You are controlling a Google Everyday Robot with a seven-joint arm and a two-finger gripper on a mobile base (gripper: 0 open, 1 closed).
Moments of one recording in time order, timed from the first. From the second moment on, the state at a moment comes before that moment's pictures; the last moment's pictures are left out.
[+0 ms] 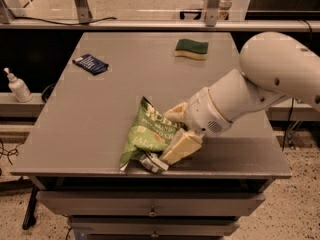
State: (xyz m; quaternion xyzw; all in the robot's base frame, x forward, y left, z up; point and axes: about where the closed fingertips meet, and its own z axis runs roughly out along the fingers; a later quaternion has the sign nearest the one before) arm 0.431 -0.022 0.821 -0.64 0.68 0.27 0.24
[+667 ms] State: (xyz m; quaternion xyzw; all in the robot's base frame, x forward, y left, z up) arm 0.452 -0.053 0.843 -0.63 0.70 0.24 0.25
